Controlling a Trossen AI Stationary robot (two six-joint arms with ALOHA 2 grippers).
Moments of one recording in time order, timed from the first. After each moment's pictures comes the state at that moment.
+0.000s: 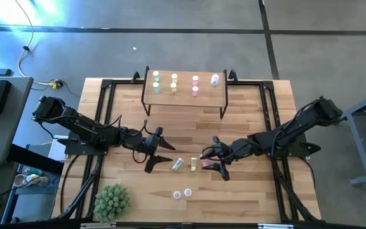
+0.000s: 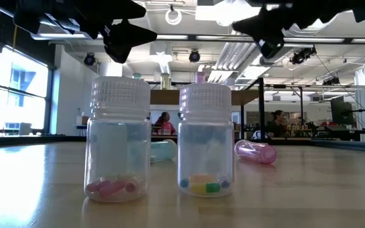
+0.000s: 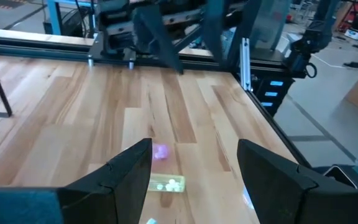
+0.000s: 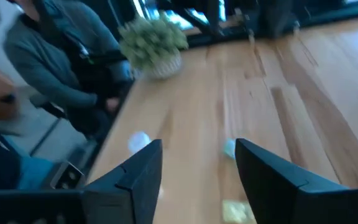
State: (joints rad) left arm -0.13 1.31 0.54 0.51 -0.05 -0.16; right arm 0.37 1.34 0.64 0.41 0.10 0.31
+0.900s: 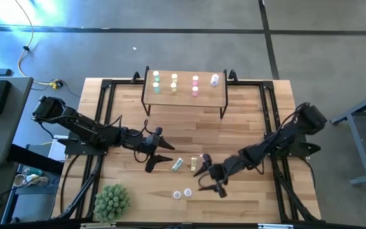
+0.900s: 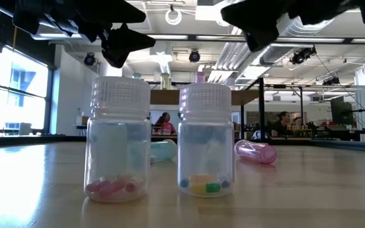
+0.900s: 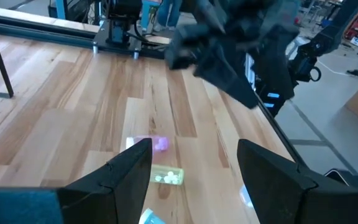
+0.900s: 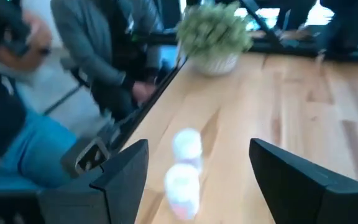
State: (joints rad) left arm -0.13 1.31 0.54 0.48 -0.06 -0.24; right arm 0.50 1.62 0.74 0.56 0.07 0.09
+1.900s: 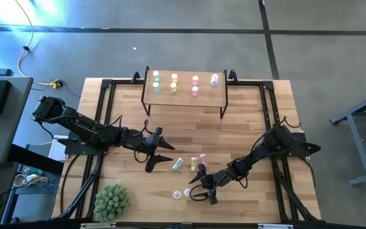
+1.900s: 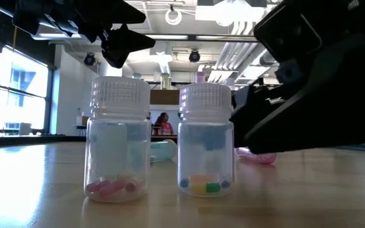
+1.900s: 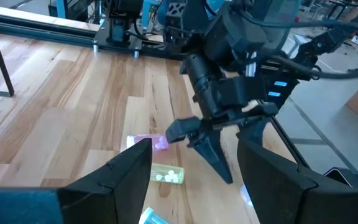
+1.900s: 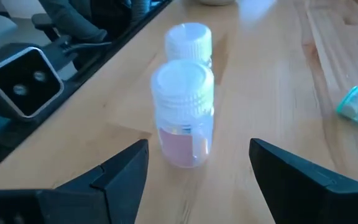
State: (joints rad) left arm -0.13 1.31 0.54 0.48 -0.06 -0.23; right arm 0.54 2.07 0.77 0.90 0.15 0.13
